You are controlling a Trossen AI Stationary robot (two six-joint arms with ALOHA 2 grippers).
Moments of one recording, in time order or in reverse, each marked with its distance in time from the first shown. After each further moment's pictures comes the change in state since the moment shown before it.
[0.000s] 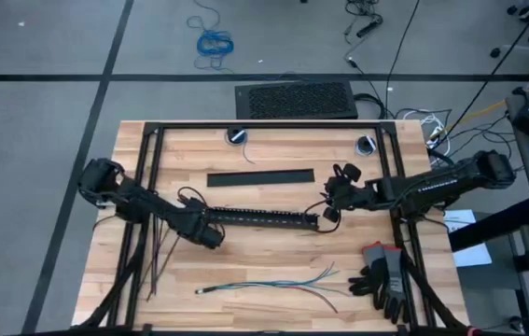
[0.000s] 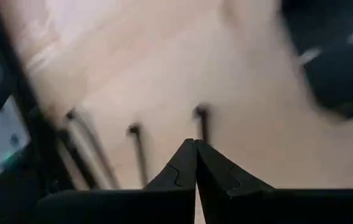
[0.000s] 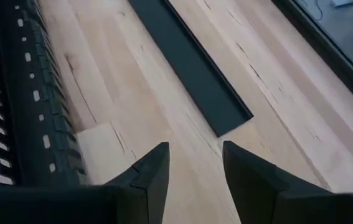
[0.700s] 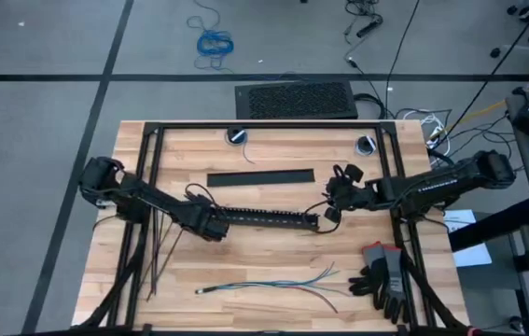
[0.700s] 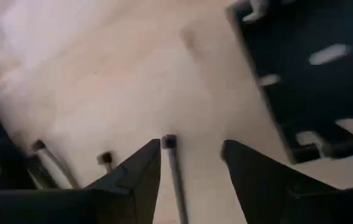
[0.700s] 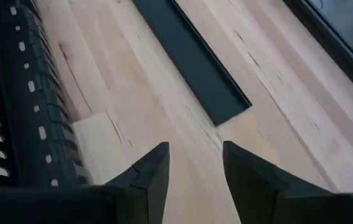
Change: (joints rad) left arm 0.061 -0.008 -0.052 0.108 0.060 0.127; right arm 0.000 0.000 0.000 -0.062 -0.005 0.050
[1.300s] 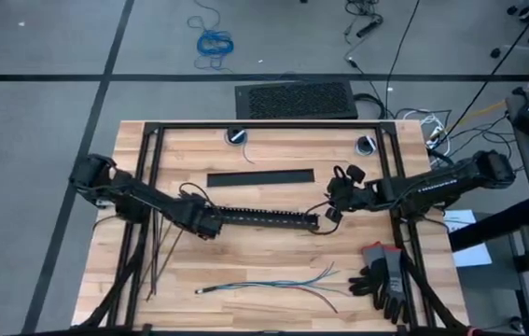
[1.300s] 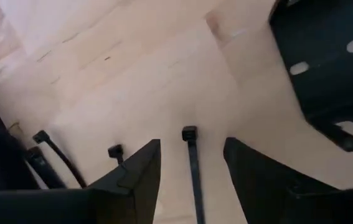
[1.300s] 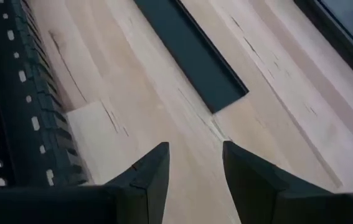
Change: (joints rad) left arm 0.020 -0.052 -0.083 0.011 0.006 -0.053; right arm 0.006 0.000 0.000 -0.021 0.004 0.027
